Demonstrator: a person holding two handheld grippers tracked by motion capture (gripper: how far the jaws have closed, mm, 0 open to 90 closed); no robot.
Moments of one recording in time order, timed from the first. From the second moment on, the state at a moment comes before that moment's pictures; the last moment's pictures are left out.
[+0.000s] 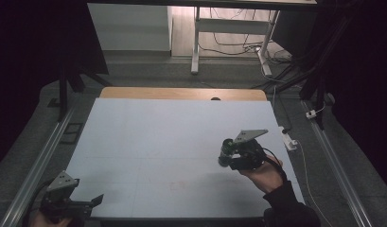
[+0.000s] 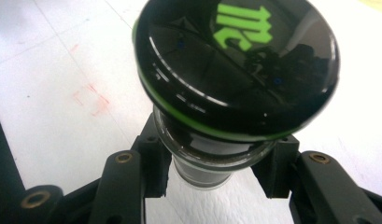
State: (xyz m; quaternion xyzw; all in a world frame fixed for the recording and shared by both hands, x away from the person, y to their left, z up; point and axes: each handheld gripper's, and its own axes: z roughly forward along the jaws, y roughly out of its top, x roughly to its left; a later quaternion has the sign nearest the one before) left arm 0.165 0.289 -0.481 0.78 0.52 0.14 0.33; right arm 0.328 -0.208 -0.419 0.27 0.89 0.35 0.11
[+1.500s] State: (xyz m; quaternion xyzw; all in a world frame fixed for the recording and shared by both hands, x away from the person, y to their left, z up) left arm 0.166 0.289 -0.481 0.78 0.51 0.13 0.33; right arm 0.338 -0.097 -0.411 0.14 0.92 0.36 0.07
